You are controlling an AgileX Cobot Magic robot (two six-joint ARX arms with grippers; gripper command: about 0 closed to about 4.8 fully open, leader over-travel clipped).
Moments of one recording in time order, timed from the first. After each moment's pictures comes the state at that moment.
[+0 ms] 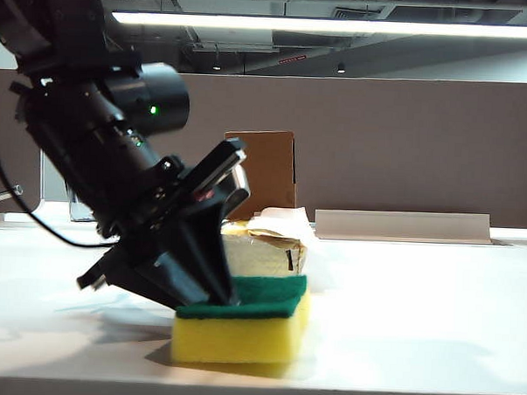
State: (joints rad) left arm -0.59 1.73 0.92 -0.39 0.60 -0.22; right arm -0.05 0.64 1.05 -1.27 -0.63 0.29
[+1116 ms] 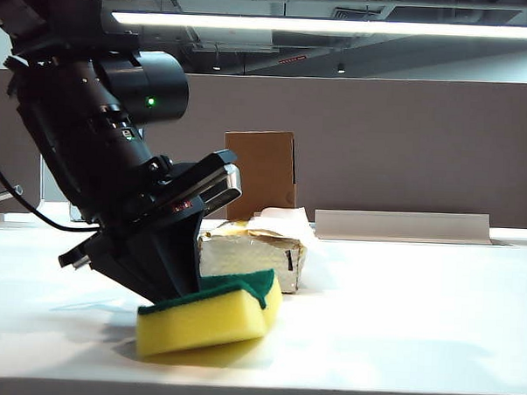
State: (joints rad) left arm -0.60 1.69 0.93 -0.47 0.42 -0.15; right arm -0.05 0.63 1.05 -1.27 -0.63 0.29
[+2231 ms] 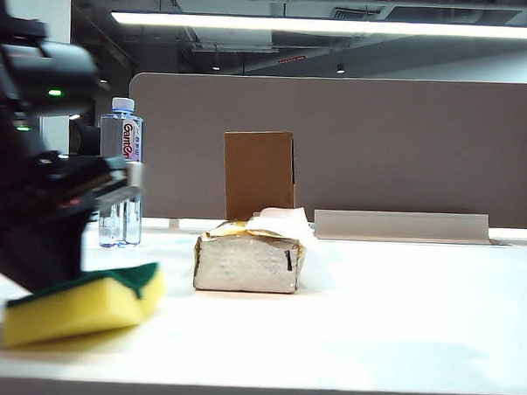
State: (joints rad) left arm -0.38 1.52 0.79 -0.57 0.31 -0.04; right arm -0.03 0.63 1.05 -1.27 -0.65 0.29
